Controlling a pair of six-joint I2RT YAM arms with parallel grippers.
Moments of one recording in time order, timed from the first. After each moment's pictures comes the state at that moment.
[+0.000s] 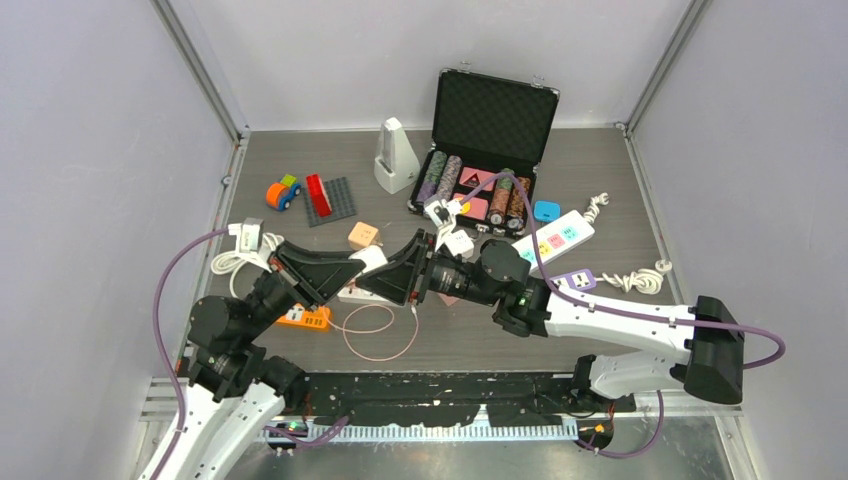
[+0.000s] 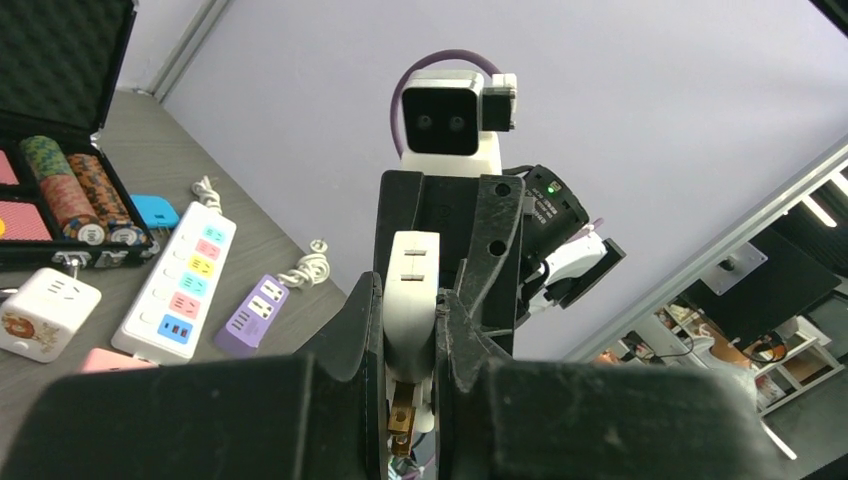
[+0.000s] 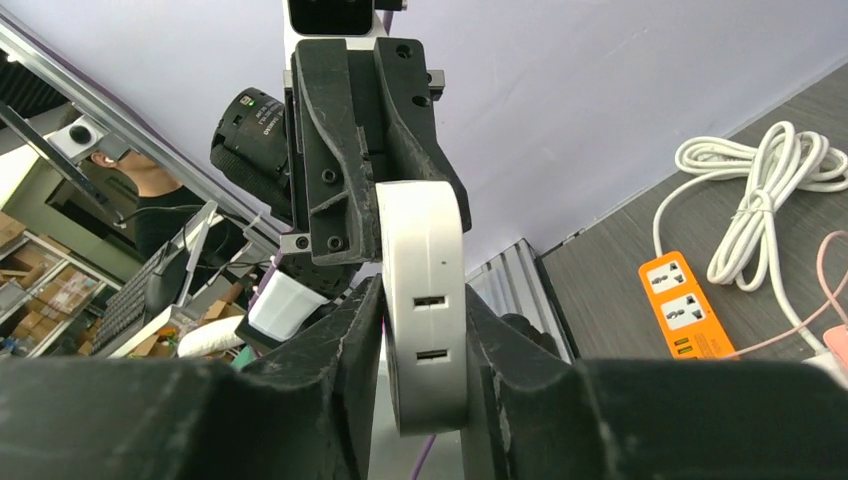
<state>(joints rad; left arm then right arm) -0.47 0.34 0.61 0.12 0.45 -0.98 1.18 1.23 0.90 0.58 -0.16 0.75</state>
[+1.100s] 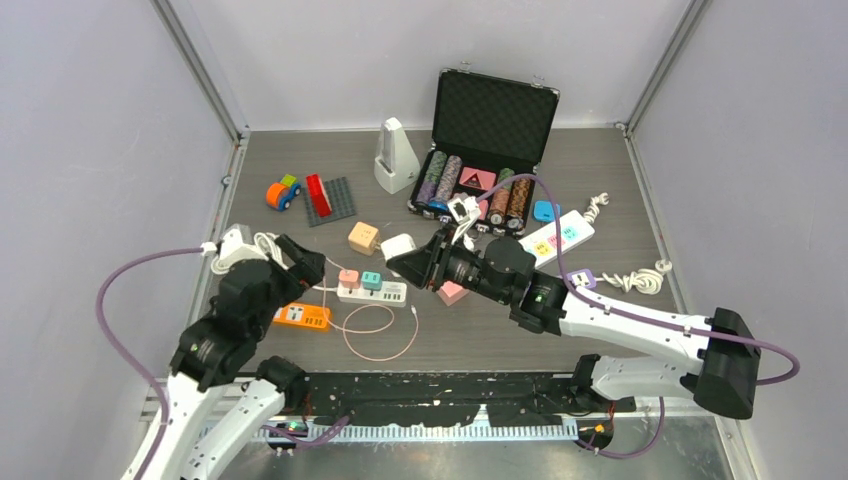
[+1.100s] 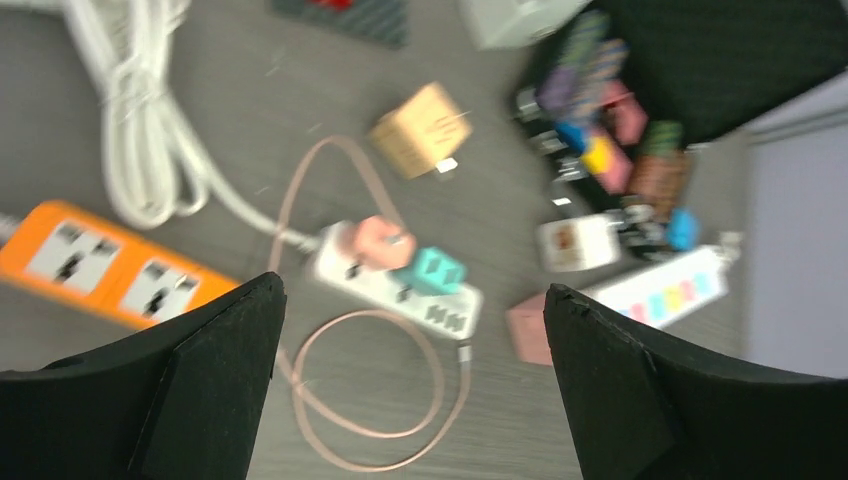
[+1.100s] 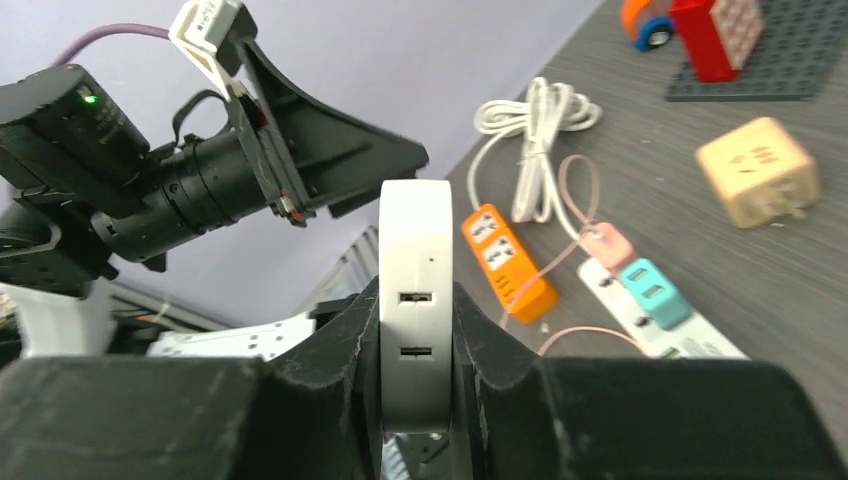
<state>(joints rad) -0.47 0.46 0.85 -0.81 -0.35 -0.82 1.07 1.16 0.82 0.37 -0.02 0.72</state>
